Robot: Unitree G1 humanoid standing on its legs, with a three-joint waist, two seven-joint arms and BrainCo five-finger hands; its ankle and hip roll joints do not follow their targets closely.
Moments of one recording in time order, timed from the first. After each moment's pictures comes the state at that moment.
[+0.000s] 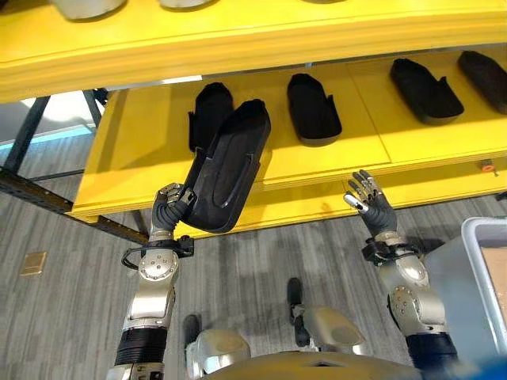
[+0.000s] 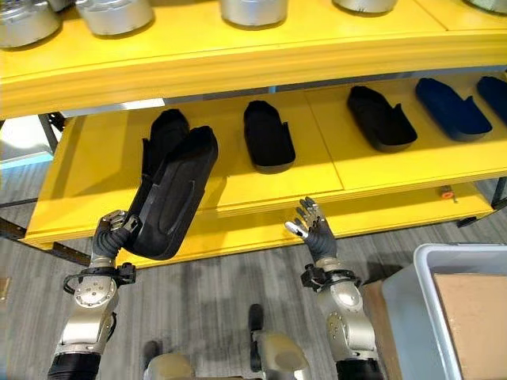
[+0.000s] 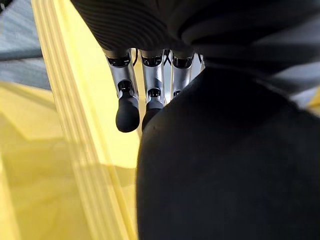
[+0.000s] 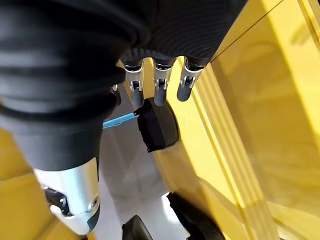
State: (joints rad) left arm 0.01 0.23 0.14 0.03 0.03 0.03 0.18; right arm 0.03 -0.13 0.00 -0.06 0.47 0.05 0.08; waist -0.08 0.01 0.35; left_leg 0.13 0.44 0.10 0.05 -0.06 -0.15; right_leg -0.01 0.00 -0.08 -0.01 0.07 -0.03
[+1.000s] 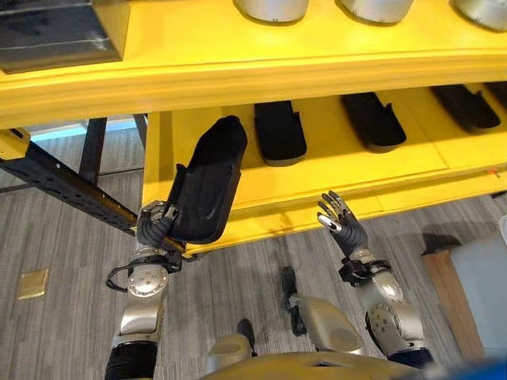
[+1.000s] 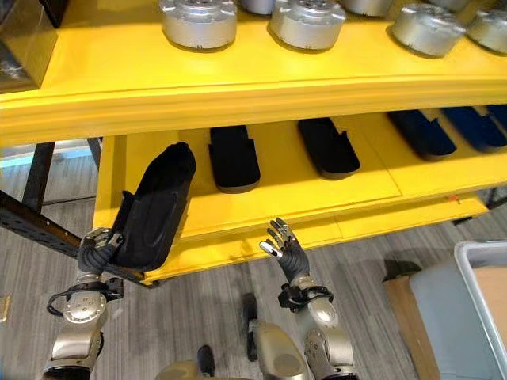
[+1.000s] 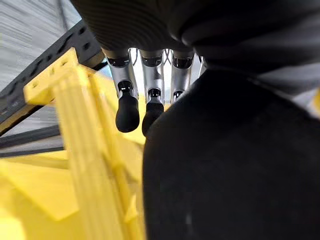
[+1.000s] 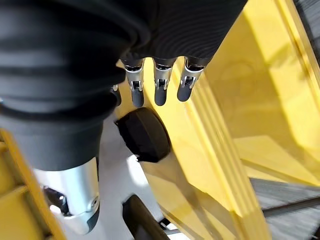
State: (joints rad) left arm 0.06 0.26 0.12 0.07 0.03 0.02 0.22; right arm 0.15 -0.09 0.12 -0.03 0.49 0.06 0.13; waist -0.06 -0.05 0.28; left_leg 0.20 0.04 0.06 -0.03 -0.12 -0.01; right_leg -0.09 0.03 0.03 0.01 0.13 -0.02
